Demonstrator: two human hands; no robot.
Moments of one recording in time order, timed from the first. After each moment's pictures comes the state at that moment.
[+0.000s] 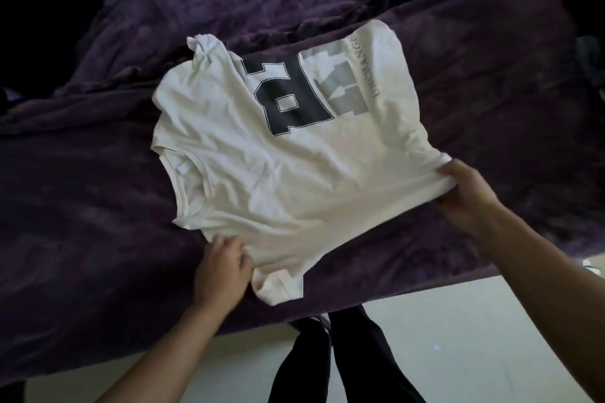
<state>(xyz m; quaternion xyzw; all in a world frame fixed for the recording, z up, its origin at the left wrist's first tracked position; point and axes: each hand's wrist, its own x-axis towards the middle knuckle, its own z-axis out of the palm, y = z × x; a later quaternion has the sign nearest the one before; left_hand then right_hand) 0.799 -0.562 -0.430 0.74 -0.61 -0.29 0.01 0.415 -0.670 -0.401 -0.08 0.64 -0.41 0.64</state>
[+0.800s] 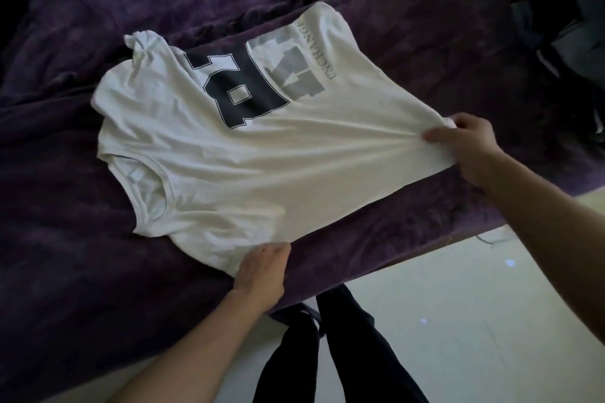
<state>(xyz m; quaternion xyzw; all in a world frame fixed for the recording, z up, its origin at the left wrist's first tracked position) 0.701 -0.555 -0.449 0.53 -0.77 -0.28 -0.20 0.352 -0.675 -0.381 -0.25 0.80 -0.34 0.43</state>
